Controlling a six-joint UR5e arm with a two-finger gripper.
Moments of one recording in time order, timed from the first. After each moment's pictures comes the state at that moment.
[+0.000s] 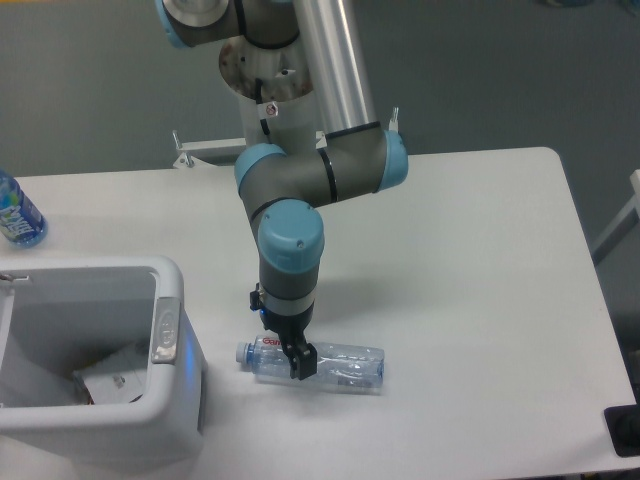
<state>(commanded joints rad) 2.26 -2.10 -1.70 -0.77 1.48 1.34</state>
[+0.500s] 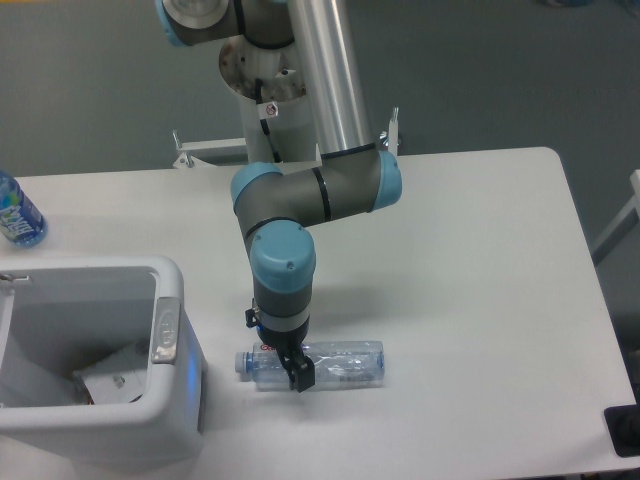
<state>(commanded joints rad) 2.24 -2.13 -1.69 -0.77 1.51 1.30</state>
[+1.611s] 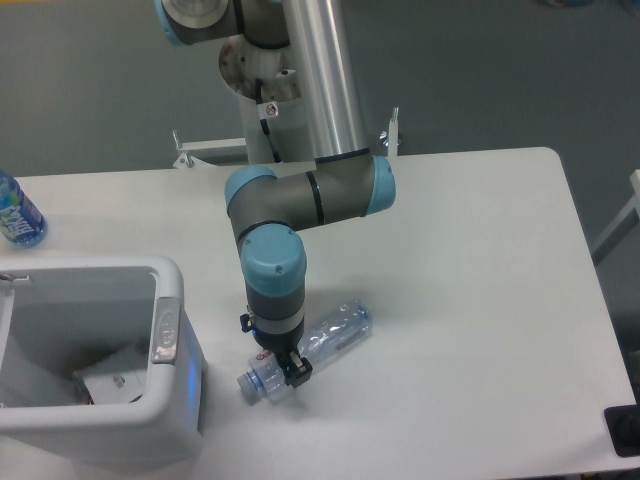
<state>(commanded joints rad) 2.24 -2.11 -1.68 -0.77 1.51 1.24</state>
